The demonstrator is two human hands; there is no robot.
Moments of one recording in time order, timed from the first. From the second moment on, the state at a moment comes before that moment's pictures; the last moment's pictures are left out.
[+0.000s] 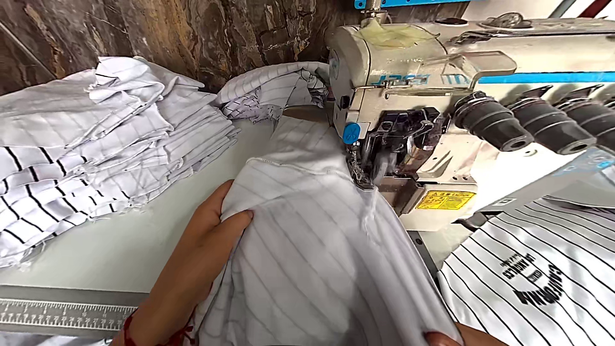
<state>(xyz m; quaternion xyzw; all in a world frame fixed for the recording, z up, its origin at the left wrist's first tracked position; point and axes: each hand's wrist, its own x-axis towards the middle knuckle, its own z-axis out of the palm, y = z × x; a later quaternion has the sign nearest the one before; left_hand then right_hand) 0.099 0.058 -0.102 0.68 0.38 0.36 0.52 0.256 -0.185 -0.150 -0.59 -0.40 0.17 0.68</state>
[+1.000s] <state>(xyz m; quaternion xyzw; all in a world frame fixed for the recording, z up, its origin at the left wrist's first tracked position) 0.094 -0.005 -0.085 0.93 0.15 0.33 0.12 0.200 -0.153 -0.187 -0.62 -0.50 0.08 0.61</state>
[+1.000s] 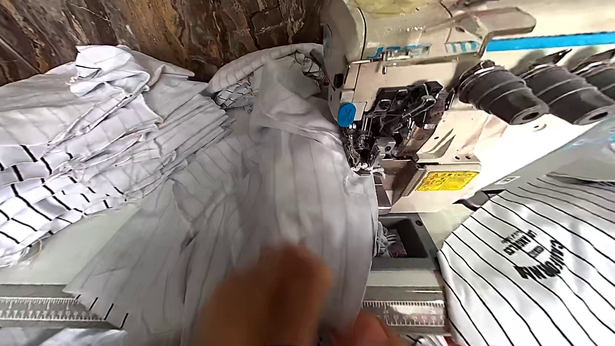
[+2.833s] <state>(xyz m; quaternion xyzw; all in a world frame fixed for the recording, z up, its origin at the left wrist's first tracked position) 0.039 -0.056 -0.195 0.88 -0.16 0.41 0.18 0.162 -0.218 -0.180 -0.53 -0.34 0.33 0.70</state>
